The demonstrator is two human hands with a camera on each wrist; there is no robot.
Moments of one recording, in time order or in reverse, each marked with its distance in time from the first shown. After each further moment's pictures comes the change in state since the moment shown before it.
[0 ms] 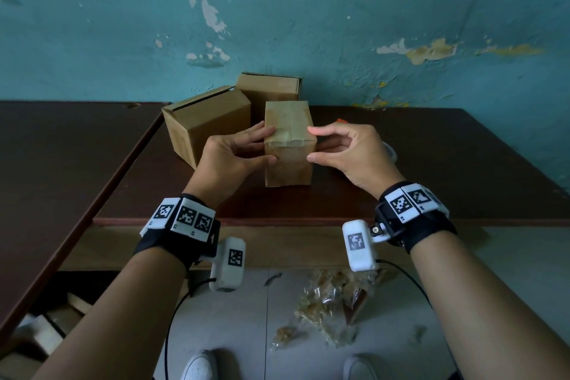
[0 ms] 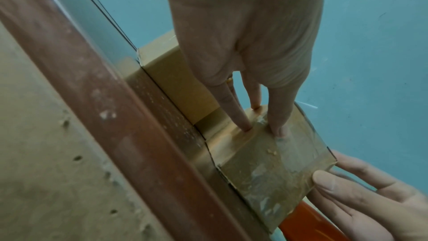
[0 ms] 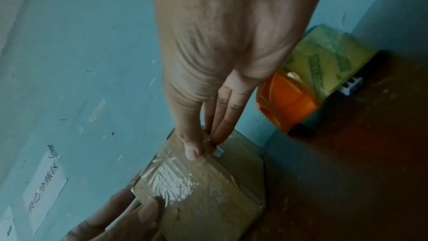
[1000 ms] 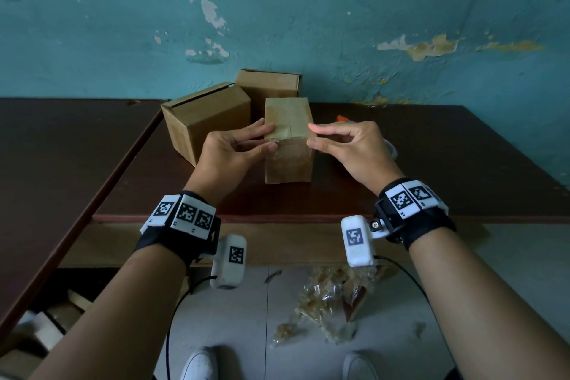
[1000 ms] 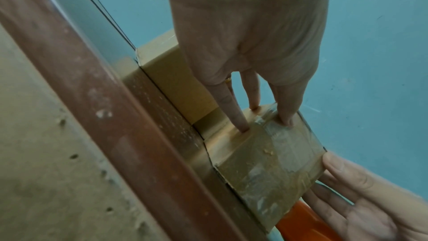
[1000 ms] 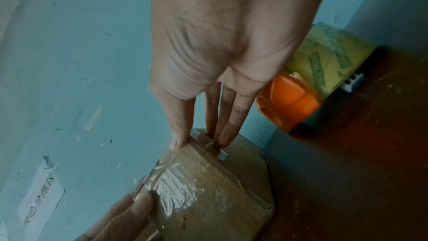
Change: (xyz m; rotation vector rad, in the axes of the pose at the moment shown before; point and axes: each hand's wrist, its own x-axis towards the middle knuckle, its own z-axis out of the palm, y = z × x) left_hand 0.002 -0.003 0.002 -0.097 0.037 -0.019; right_hand 0.000 0.000 -0.004 -0.047 0.027 -0.049
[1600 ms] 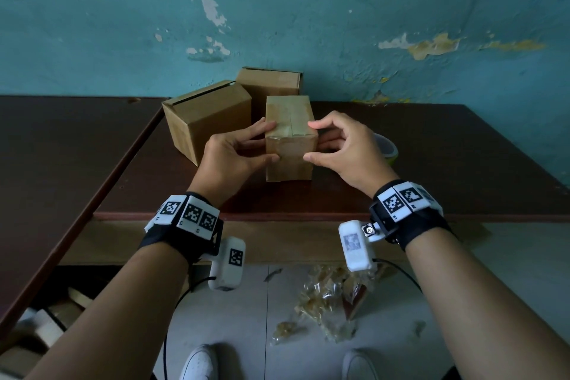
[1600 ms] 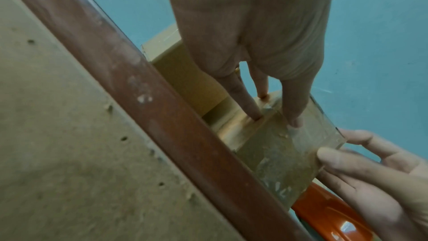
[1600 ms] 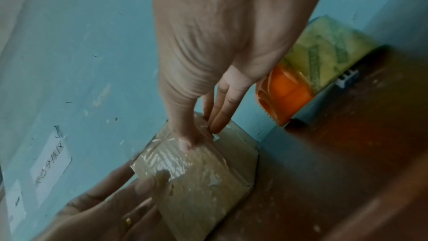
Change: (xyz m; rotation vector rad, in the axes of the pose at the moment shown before) left_hand -0.007 -0.001 0.001 0.200 -0.022 0.086; right_hand 0.001 0.007 0.013 -0.062 -0.028 -0.060
